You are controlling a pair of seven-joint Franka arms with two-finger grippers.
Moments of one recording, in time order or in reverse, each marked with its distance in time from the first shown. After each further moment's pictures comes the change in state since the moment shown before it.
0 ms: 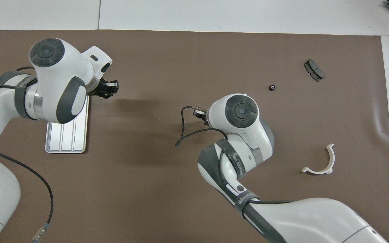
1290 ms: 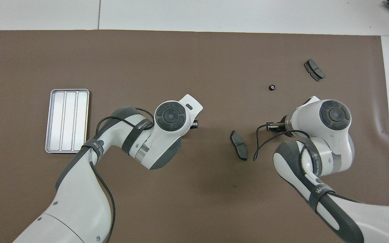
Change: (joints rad) left arm -0.439 0.033 -0.019 -0.138 0.052 0.204 -0.467; right arm -0.394 -0.241 -0.008 -0.398 -0.001 0.047 -0.744
